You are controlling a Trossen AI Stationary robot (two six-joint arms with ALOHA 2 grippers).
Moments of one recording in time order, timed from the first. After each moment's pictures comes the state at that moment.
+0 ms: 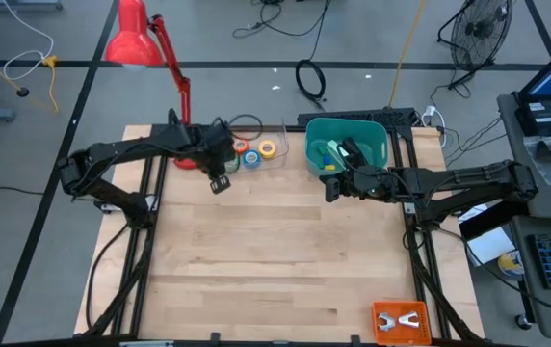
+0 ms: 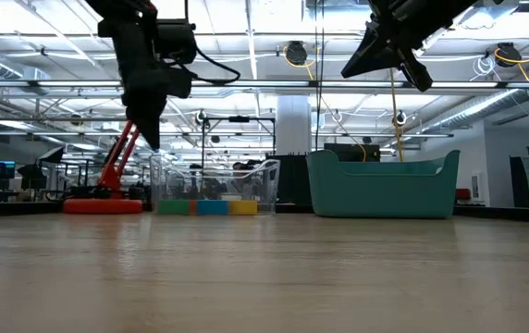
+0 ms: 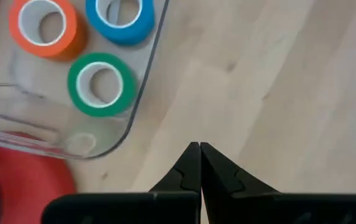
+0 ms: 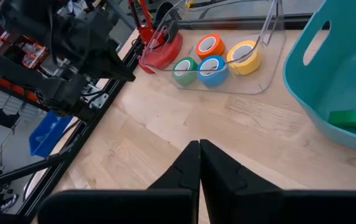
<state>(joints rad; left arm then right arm) 0.49 1.42 1.09 -0.91 0.08 0.04 0.01 1.09 0.83 -0.28 0.42 0.98</state>
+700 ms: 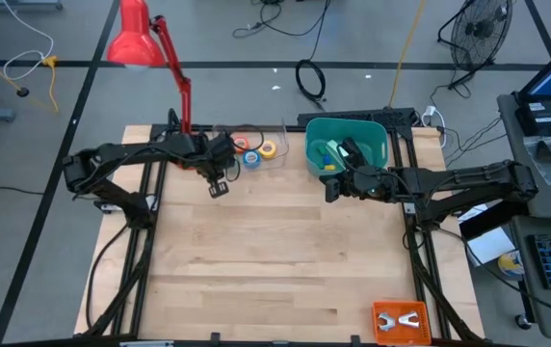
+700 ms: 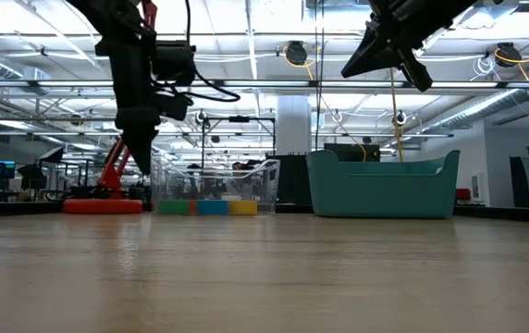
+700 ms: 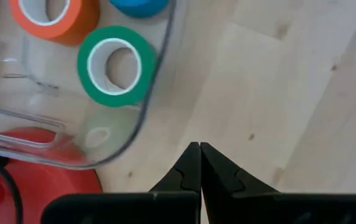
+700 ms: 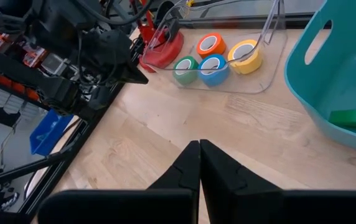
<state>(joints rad) 0.46 1.46 0.96 -0.81 -0.07 0.12 0.02 1.09 0.83 -0.28 0.41 0.97</state>
